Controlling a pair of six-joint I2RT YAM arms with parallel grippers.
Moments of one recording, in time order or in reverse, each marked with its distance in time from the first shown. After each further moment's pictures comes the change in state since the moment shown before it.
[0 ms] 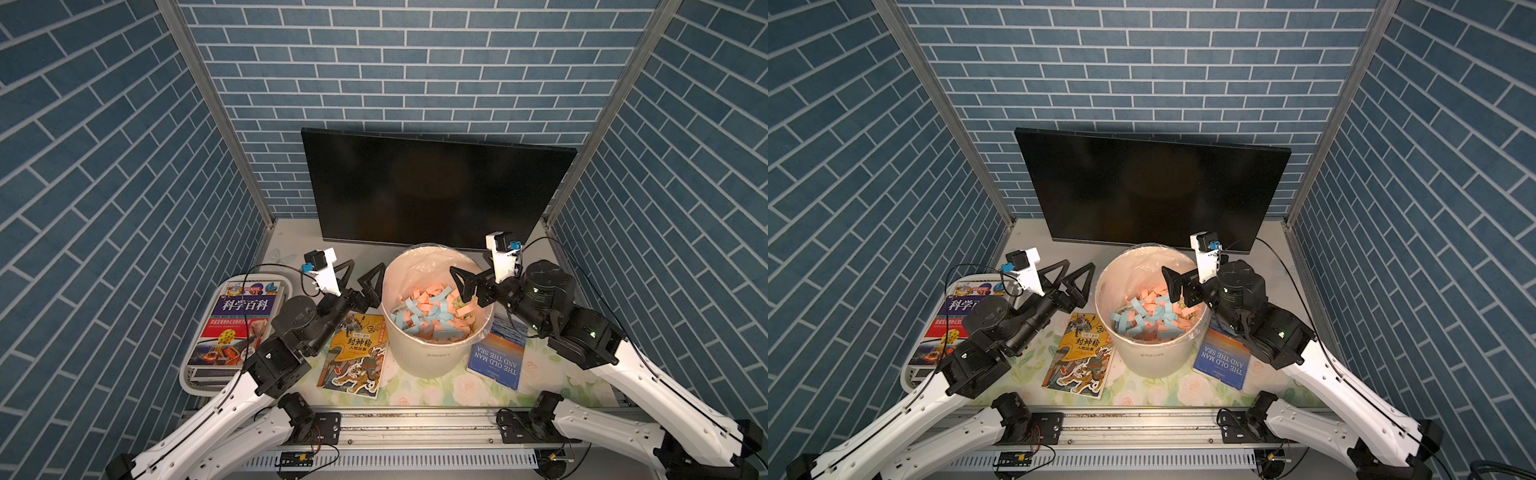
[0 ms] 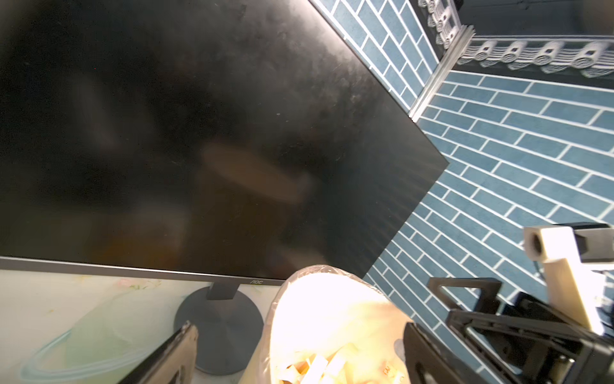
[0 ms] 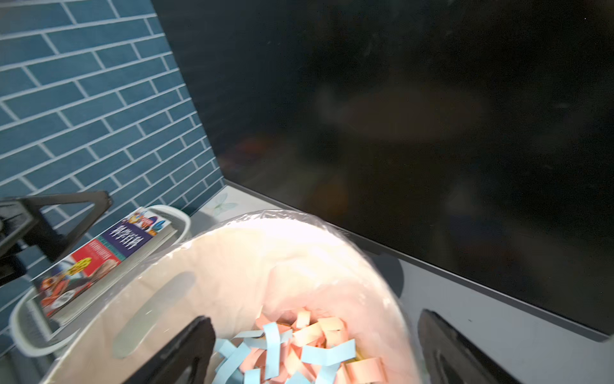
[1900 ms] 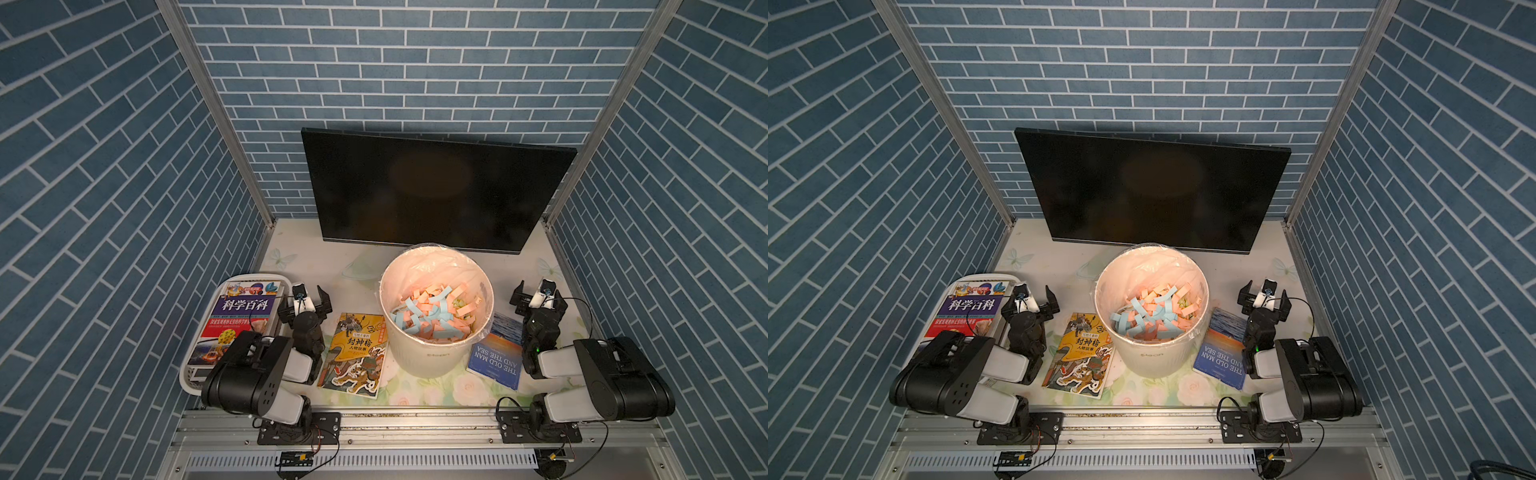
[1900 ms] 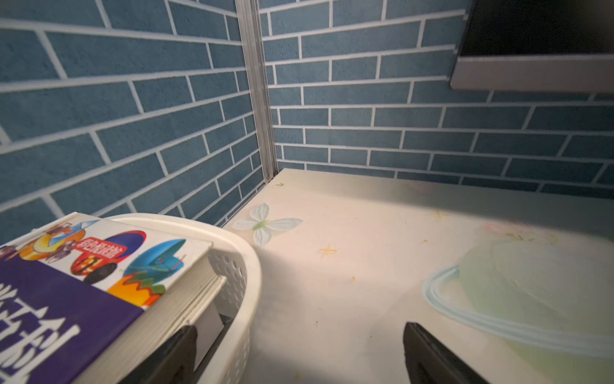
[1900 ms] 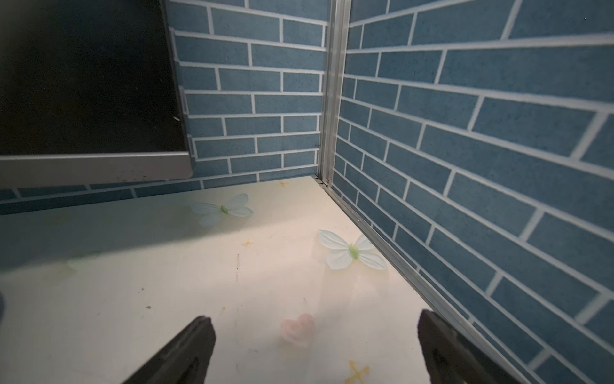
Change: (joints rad) left arm 0.610 0.811 -0.690 1.307 -0.248 0.488; right arm -0.763 0.527 -0.995 1.698 0.142 -0.213
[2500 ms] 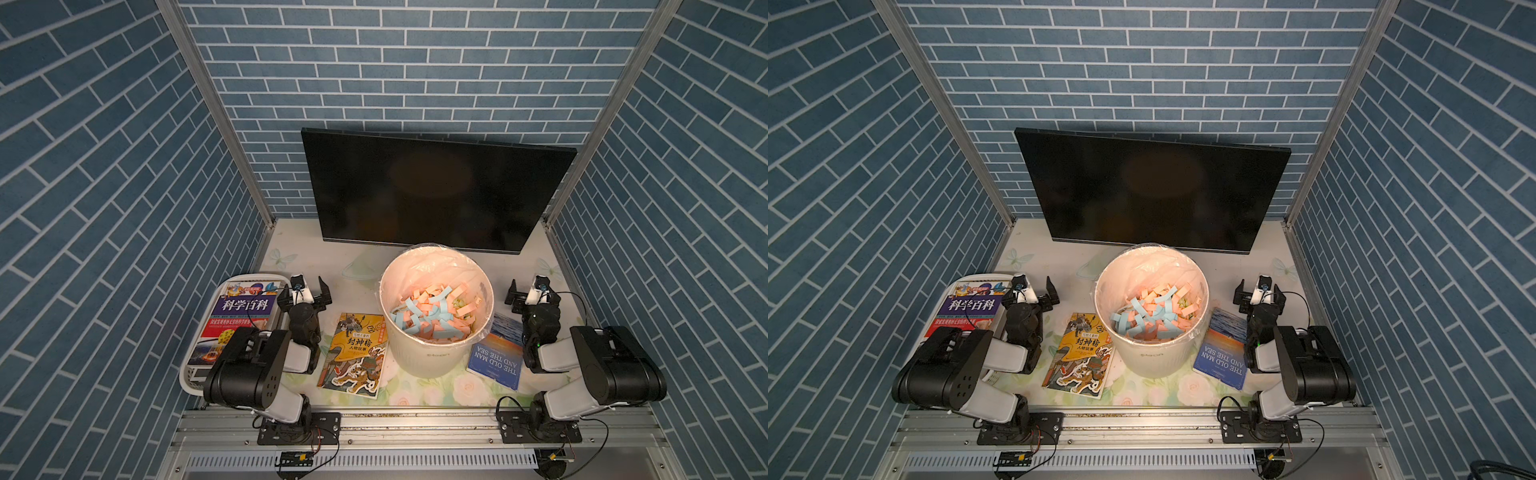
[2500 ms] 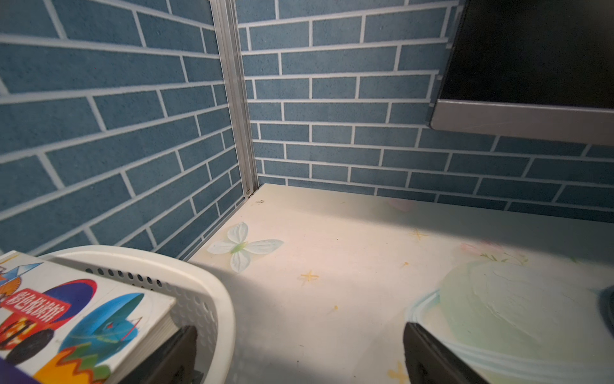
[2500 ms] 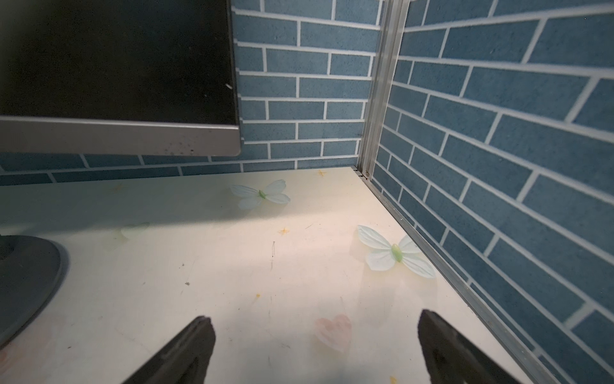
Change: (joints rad) left arm 0.070 0.003 0.091 -0.032 0.132 -0.024; right arm -0.043 0.084 0.035 0.004 -0.183 -0.006
